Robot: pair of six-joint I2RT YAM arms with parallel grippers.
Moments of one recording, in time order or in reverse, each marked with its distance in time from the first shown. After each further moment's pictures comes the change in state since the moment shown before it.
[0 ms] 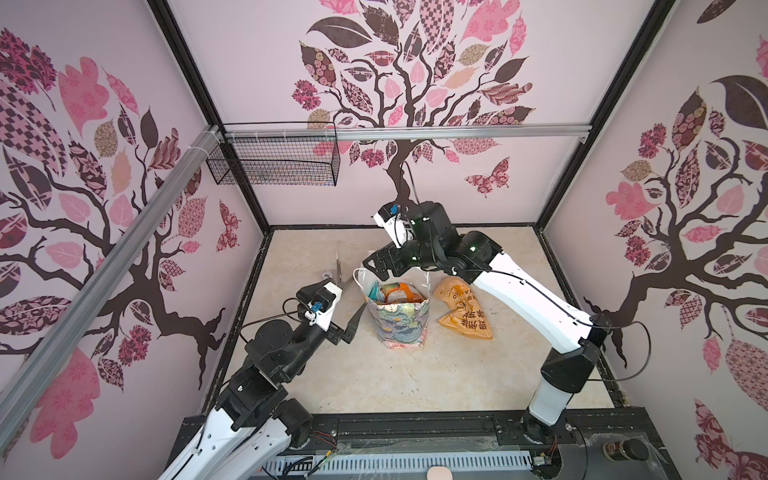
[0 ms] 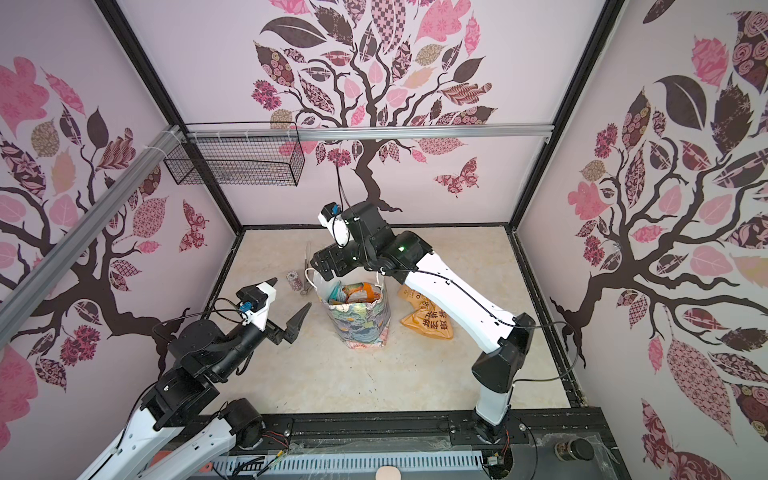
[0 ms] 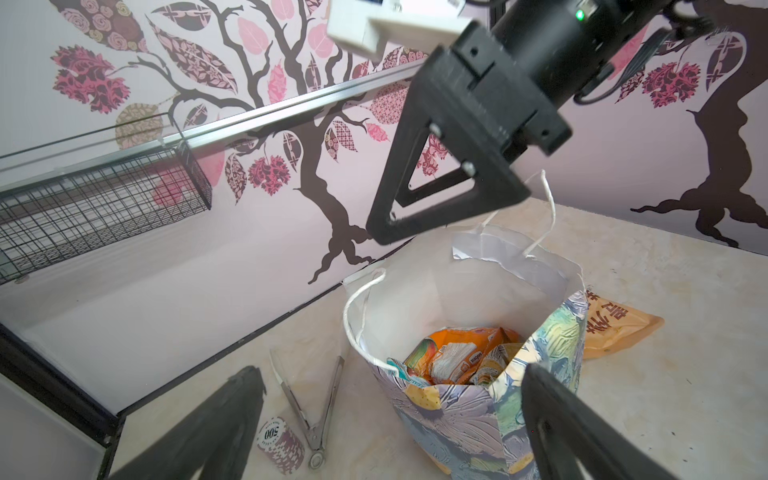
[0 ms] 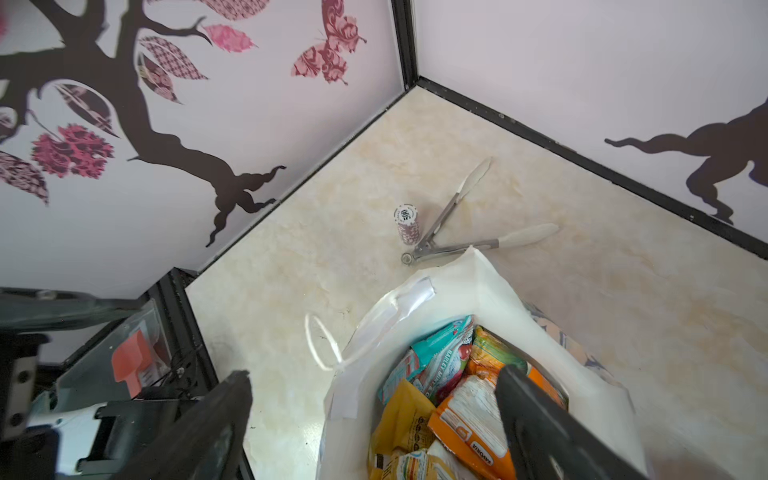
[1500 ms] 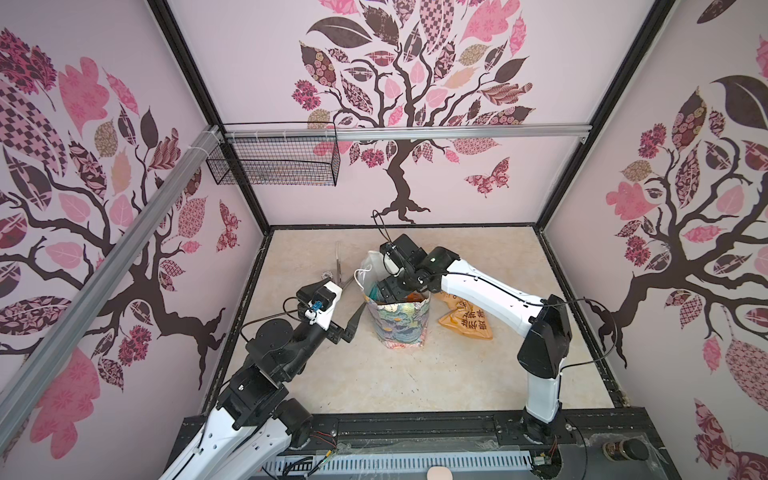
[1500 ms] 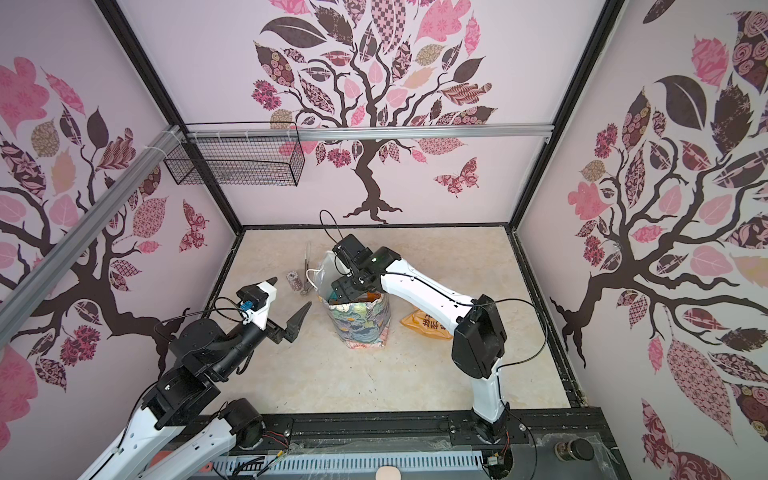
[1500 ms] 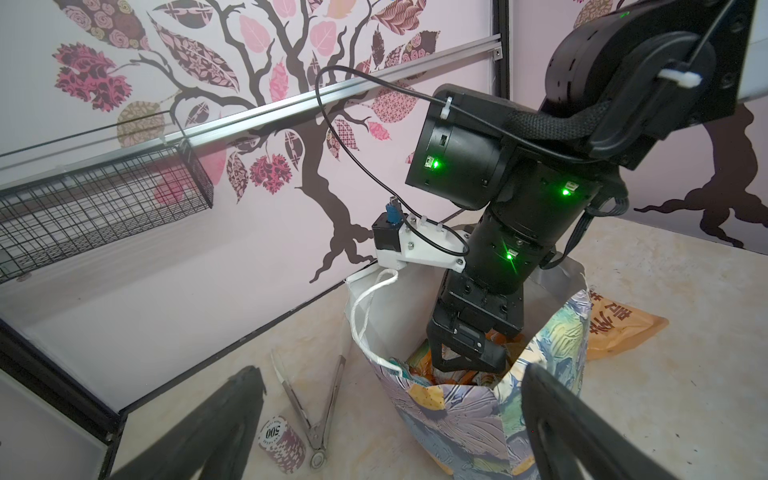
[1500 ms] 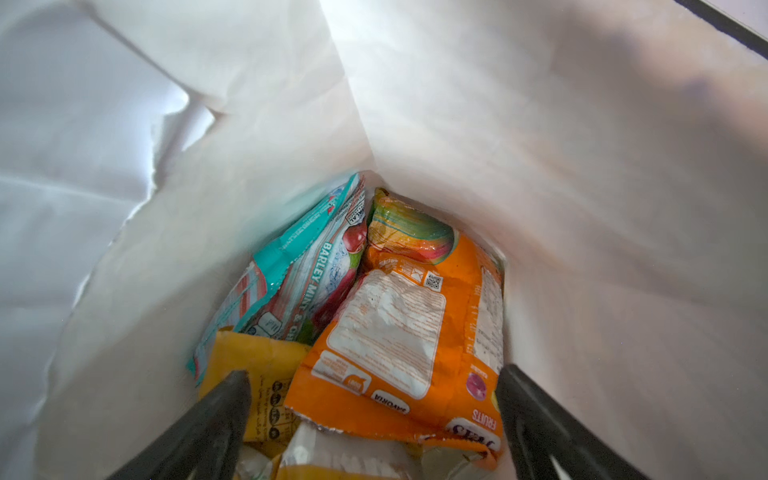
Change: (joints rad) left arm 0.009 0.008 -0.001 0.006 0.004 0.000; right arm -0.007 0.115 -0.212 -0.073 0.231 0.026
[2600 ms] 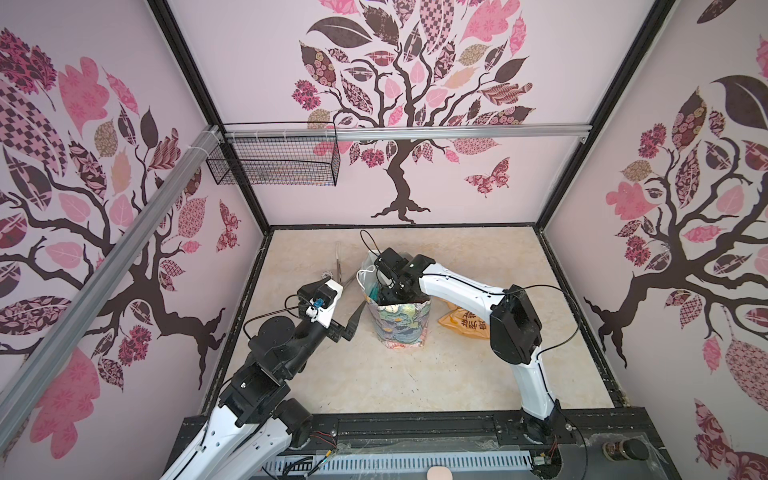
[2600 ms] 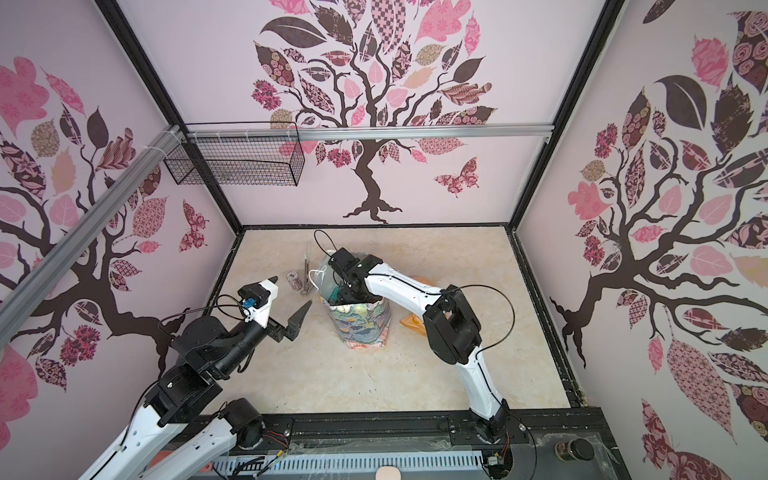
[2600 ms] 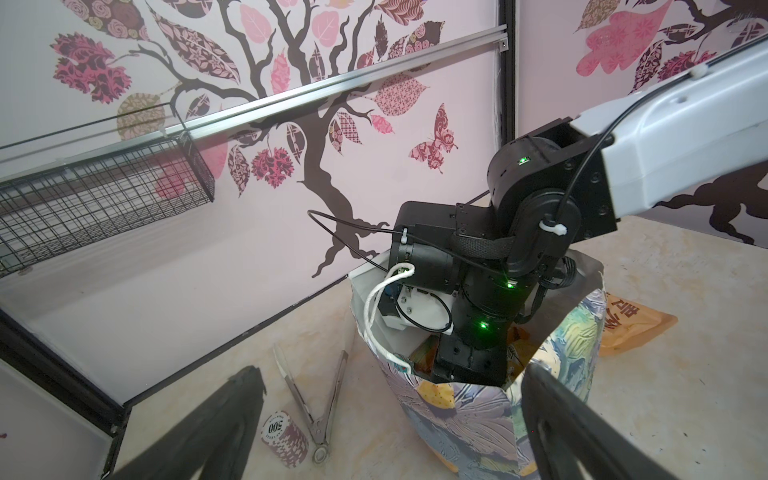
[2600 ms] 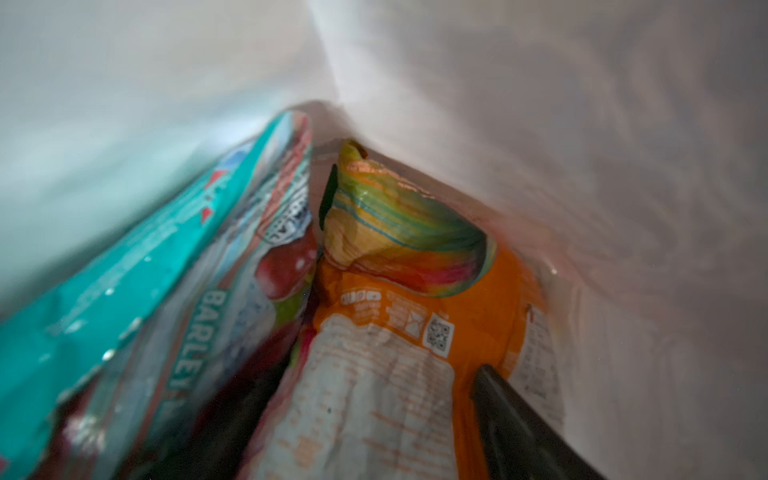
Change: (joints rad) left arm 0.019 0.017 0.000 0.001 0.007 0.000; right arm -0.001 0.206 0.027 -0.016 0.048 -0.052
